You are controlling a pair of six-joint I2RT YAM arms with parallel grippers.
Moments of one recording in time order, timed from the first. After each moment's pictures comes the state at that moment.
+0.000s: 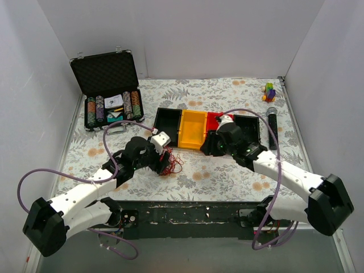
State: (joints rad) left arm -0.68 0.97 0.56 -0.15 0.16 0.06; right arm 0.67 1.14 0.75 -0.26 0.01 0.59
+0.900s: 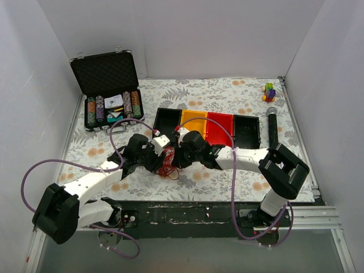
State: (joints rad) left arm -0.56 1.13 0.55 -0.18 0.23 0.18; right arm 0.96 1.67 0.92 0.08 -0.20 0.52
